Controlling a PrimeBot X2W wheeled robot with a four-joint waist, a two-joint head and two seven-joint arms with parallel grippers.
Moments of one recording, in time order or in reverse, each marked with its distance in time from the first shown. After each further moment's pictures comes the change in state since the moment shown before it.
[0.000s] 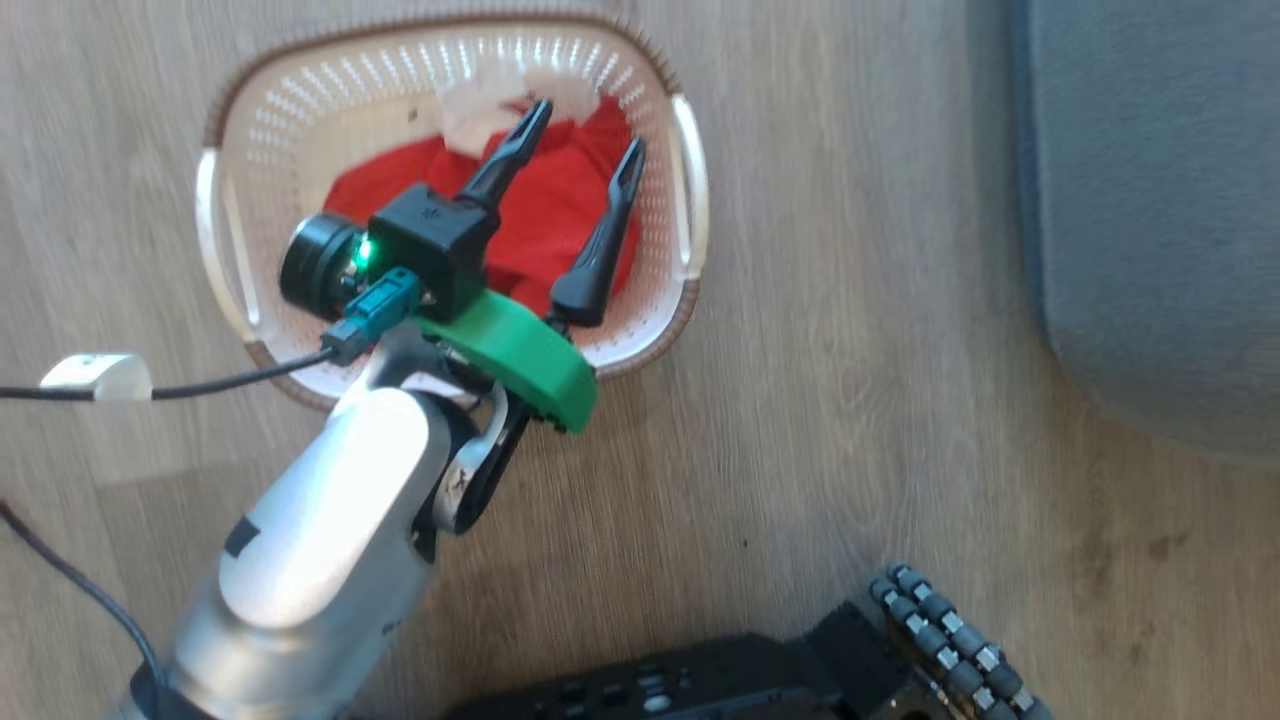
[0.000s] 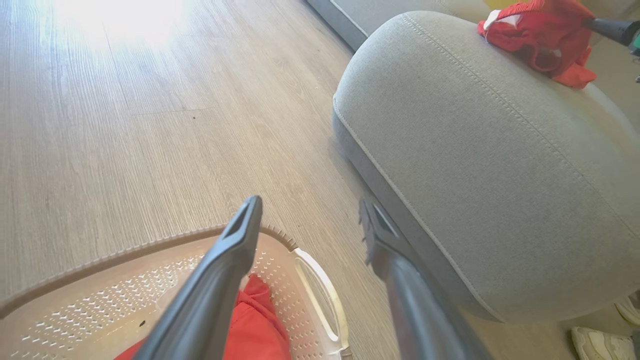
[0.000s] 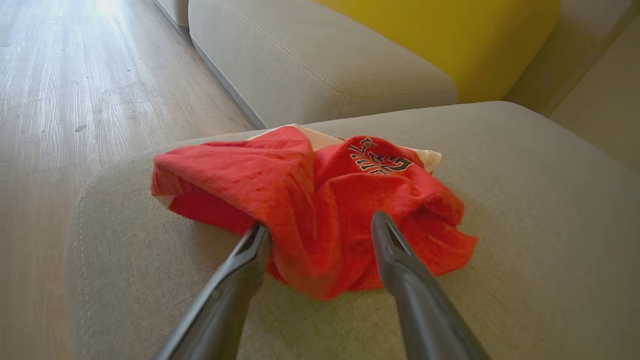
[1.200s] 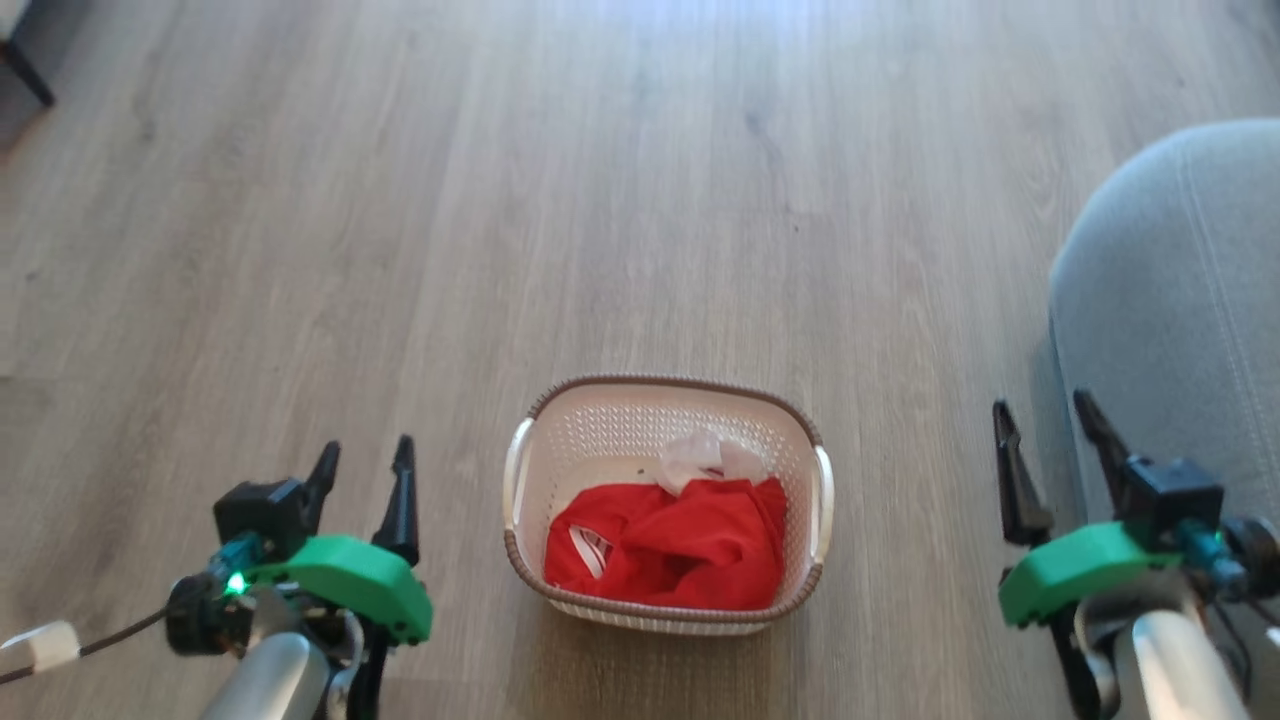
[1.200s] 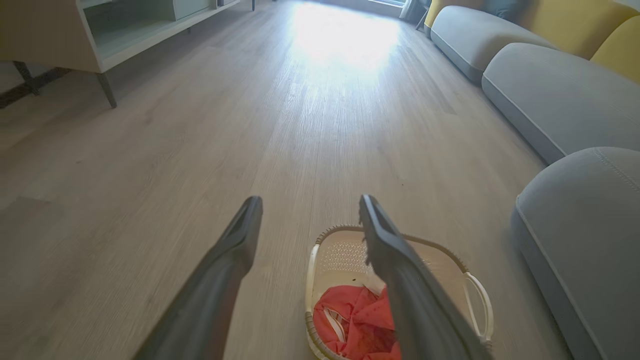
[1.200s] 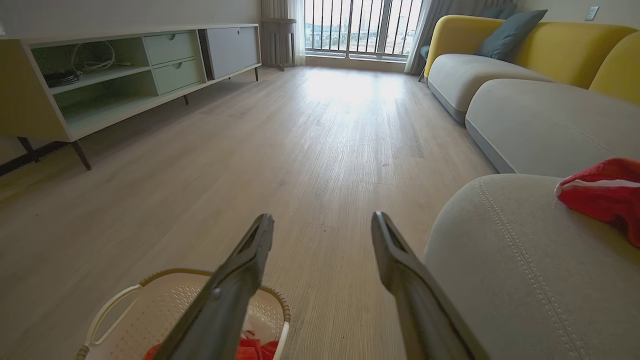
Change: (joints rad) left arm 0.440 0.024 0.221 0.307 -0.126 0.035 -0.176; right arm 1.103 0.348 0.571 -0.588 0.140 0.000 -0.153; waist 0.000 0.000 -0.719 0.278
